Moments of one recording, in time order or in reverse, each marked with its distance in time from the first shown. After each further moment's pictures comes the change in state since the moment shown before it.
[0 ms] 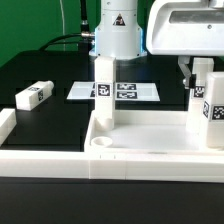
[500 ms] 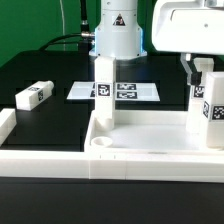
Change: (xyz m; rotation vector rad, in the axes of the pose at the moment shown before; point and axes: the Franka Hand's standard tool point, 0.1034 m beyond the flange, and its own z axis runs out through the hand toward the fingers) arm 0.000 -0.002 -0.002 0.017 -0.012 0.409
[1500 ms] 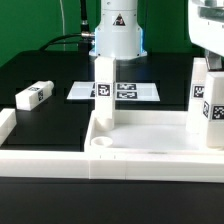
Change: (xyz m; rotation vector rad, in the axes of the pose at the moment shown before) arm -0.004 0.000 0.000 -0.005 -0.030 0.814
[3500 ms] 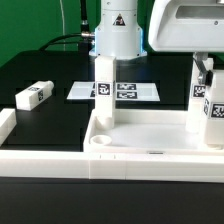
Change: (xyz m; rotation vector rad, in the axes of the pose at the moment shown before) arm 0.003 0.001 -0.003 -0.064 0.031 -1.361
